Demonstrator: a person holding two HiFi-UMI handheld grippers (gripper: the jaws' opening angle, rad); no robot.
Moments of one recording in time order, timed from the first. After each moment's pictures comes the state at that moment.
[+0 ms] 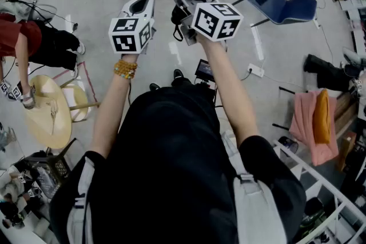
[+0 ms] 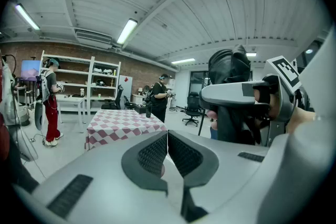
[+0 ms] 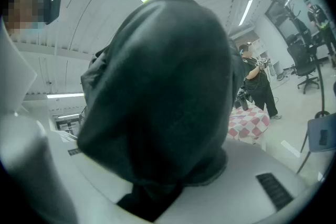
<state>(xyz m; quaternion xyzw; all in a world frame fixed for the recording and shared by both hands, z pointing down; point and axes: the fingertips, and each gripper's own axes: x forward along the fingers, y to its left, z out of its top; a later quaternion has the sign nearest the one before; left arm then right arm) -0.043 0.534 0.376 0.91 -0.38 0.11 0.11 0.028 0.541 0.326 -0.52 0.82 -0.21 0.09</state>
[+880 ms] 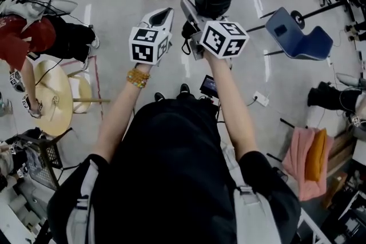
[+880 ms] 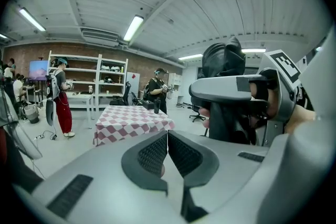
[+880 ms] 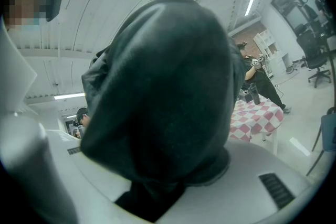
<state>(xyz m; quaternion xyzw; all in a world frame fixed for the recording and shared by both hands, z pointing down) -0.051 0.502 0.390 0.90 -0.41 0.13 0.12 0.003 0.495 0.336 -0.48 0.84 -0.21 0.08</state>
